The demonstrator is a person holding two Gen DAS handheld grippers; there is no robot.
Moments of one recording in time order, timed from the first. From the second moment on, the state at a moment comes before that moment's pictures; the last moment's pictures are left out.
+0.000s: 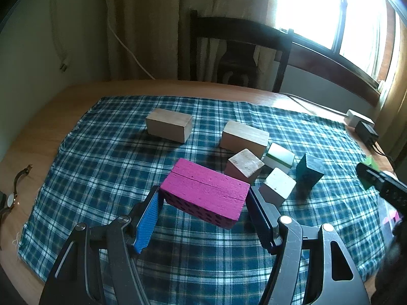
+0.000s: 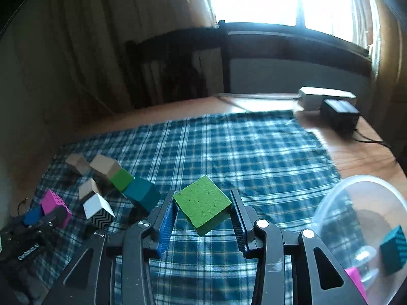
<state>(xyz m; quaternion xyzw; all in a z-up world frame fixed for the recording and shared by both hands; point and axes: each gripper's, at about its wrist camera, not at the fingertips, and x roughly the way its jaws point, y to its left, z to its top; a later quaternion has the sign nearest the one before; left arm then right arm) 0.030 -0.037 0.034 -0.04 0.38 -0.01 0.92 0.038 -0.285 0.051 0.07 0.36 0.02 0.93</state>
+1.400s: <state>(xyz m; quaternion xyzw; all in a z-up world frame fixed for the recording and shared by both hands) 0.016 -0.067 0.036 -0.01 0.37 -0.03 0.93 -0.046 -0.420 0.062 0.21 0.28 -0.21 0.91</state>
